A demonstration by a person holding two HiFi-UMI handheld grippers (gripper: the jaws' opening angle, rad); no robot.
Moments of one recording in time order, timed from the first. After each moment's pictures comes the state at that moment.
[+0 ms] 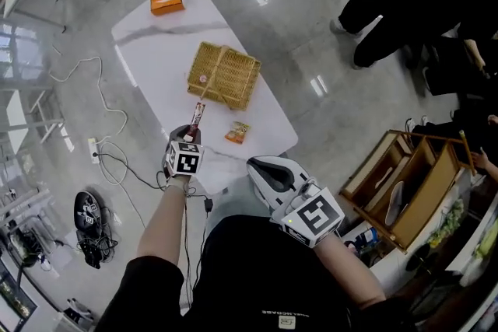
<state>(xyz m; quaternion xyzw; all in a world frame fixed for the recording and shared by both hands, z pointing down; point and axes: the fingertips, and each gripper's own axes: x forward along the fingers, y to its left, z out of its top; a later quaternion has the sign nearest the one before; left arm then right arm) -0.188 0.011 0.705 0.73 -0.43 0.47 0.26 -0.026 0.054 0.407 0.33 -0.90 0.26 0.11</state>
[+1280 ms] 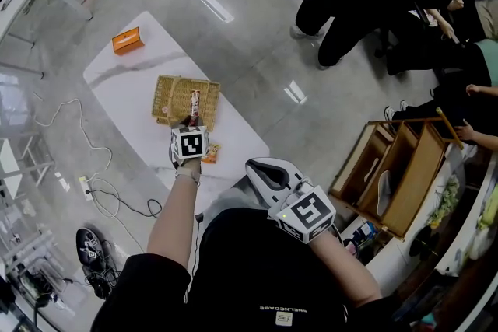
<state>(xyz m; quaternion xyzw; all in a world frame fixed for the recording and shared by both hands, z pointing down) -0.040 -0.092 0.666 0.73 -0.46 0.41 0.30 0.080 0.041 0.400 0.41 -0.87 0.25 0.12</state>
